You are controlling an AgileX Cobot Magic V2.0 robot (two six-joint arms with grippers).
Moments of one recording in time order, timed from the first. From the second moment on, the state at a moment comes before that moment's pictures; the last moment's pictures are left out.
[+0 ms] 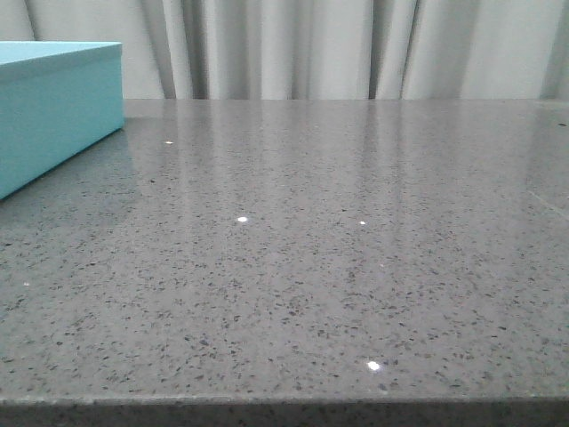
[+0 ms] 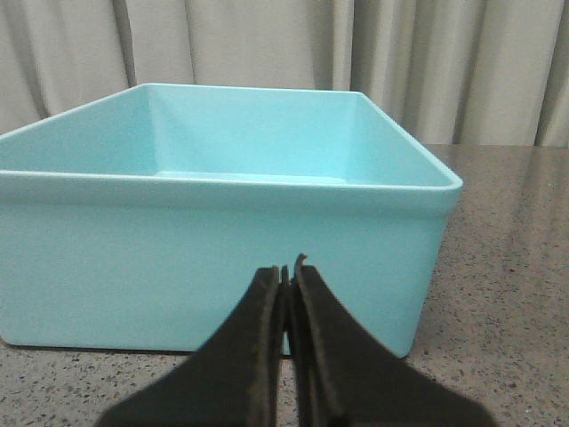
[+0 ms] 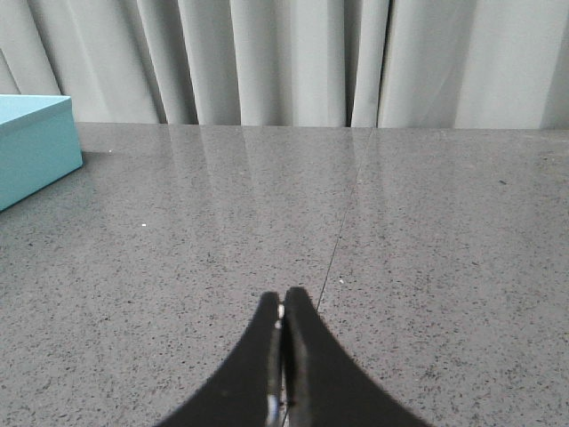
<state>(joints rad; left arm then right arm) -0.05 -0.01 0.00 -0.08 0.07 0.01 0.38 -0.01 -0.33 -0.18 0.47 0.31</state>
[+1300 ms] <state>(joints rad) -0.05 -0.01 0.00 -0.08 0.08 0.01 0.02 -0.01 0.03 -0.07 -0.06 0.24</state>
